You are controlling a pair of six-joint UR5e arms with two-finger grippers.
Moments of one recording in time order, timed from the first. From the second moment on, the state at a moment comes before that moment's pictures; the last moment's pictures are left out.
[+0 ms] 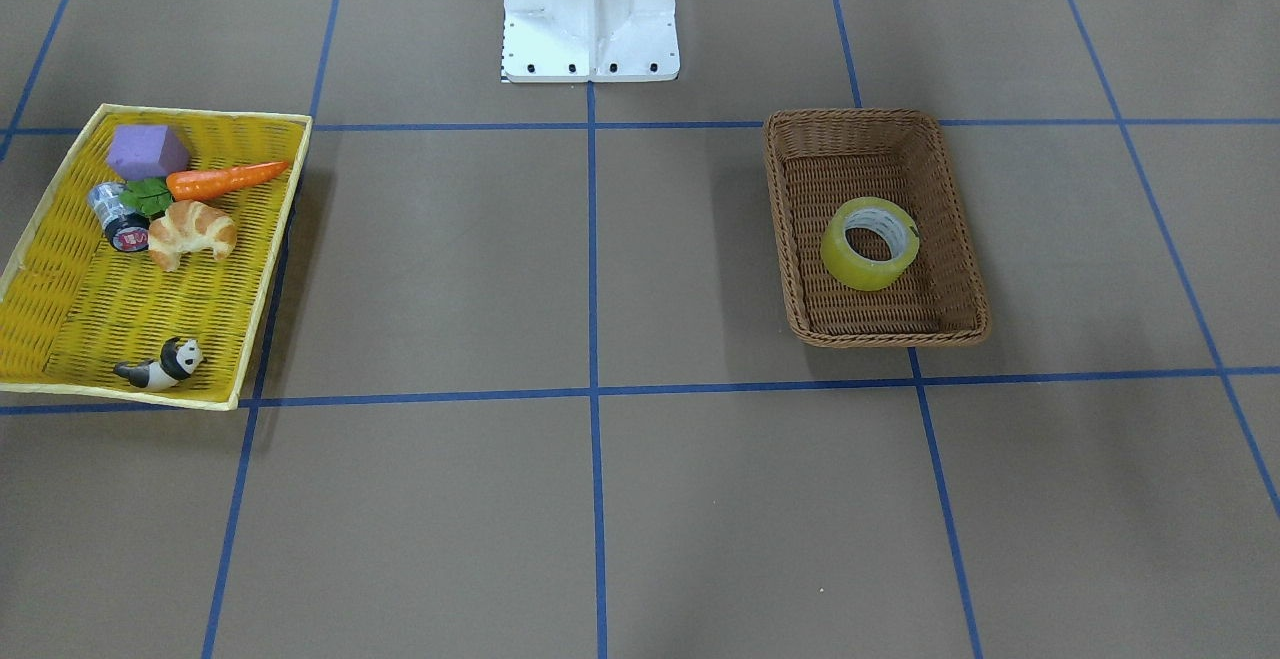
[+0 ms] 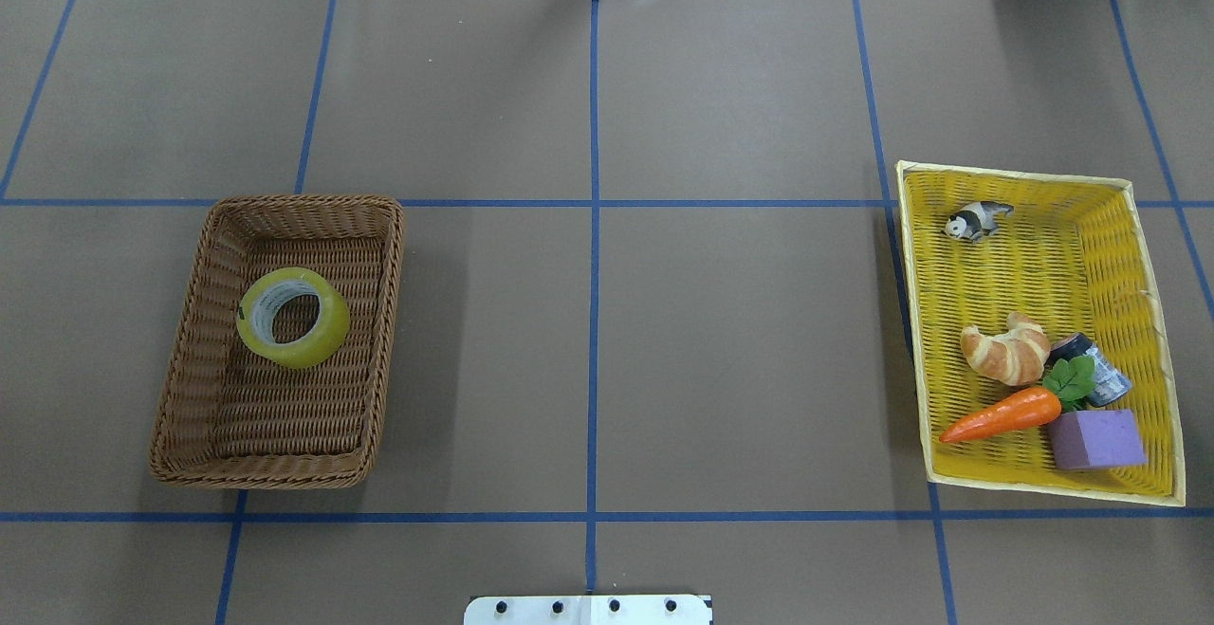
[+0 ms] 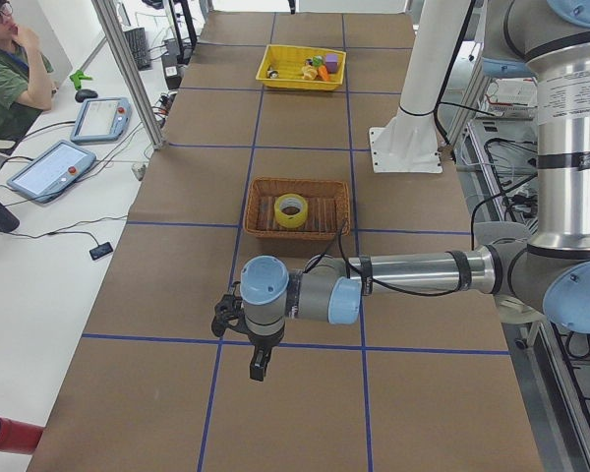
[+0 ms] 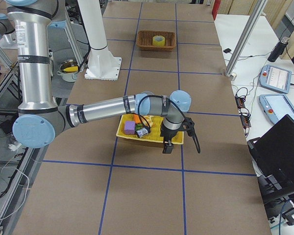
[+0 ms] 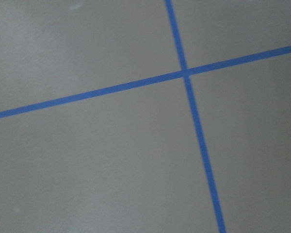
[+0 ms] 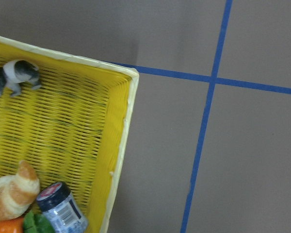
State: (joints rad) left arm -1.57 -1.45 -1.60 -1.75 -2.27 0.12; right arm 1.44 -1.56 1.76 -1.82 2.26 -0.08
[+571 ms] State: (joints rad) left arm -1.57 -1.48 -1.64 -1.74 -2.27 0.04; right arm 1.46 -1.59 1.70 -1.79 2.26 -0.12
